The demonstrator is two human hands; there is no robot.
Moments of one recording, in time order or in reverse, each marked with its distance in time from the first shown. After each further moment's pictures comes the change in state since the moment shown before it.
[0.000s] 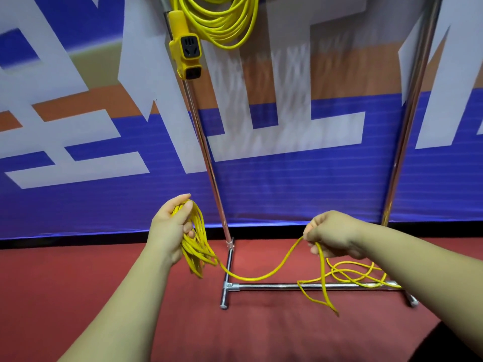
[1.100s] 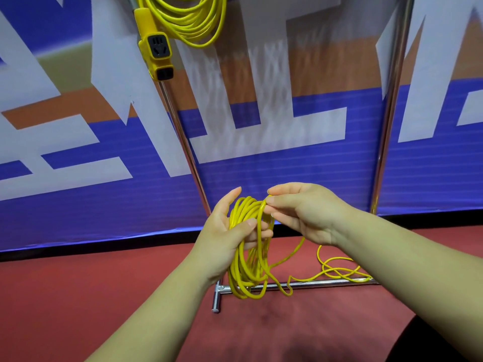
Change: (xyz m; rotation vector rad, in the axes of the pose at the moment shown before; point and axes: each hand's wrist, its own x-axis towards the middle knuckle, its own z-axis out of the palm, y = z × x) left_hand -0.072 -0.004 0.107 0.133 -0.539 -0.045; right_hand -0.034 -0.049 0.002 0.759 -0.067 -0.201
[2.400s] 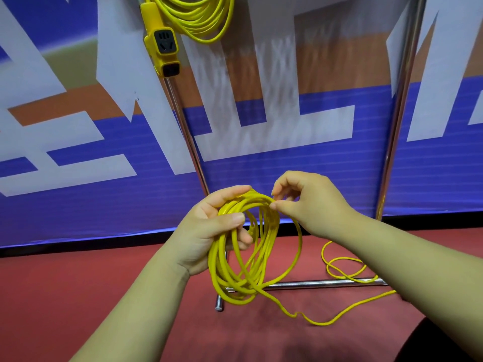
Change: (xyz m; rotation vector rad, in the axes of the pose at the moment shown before) left_hand -0.009 0.032 -0.032 -0.189 -0.209 0.011; right_hand 0.017 0.006 -0.012 -1.044 0.107 -0.739
